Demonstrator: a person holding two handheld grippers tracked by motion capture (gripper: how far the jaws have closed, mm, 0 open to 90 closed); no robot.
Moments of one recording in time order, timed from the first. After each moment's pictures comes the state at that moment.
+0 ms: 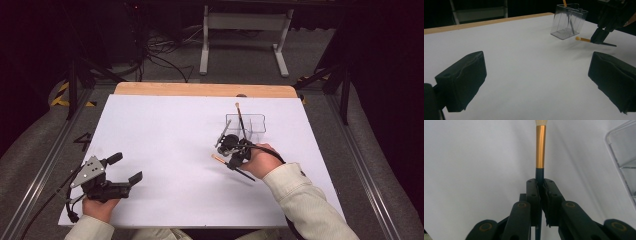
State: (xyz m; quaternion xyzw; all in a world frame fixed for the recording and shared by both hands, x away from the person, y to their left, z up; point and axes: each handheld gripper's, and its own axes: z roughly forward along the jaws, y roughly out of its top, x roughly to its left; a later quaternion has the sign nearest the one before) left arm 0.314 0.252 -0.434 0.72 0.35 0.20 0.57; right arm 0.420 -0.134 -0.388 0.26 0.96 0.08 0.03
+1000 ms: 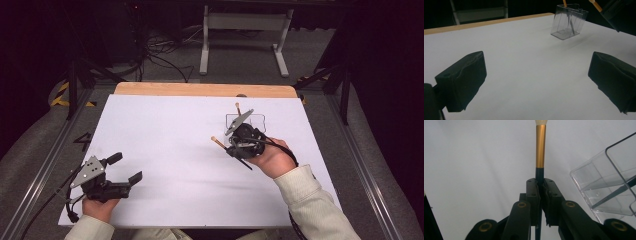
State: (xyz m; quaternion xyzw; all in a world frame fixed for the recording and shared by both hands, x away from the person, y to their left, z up) left arm 0.314 0.252 -0.434 0.72 0.34 0.20 0.57; right arm 0.400 -0.156 -0.332 0.24 0.94 0.23 0.10
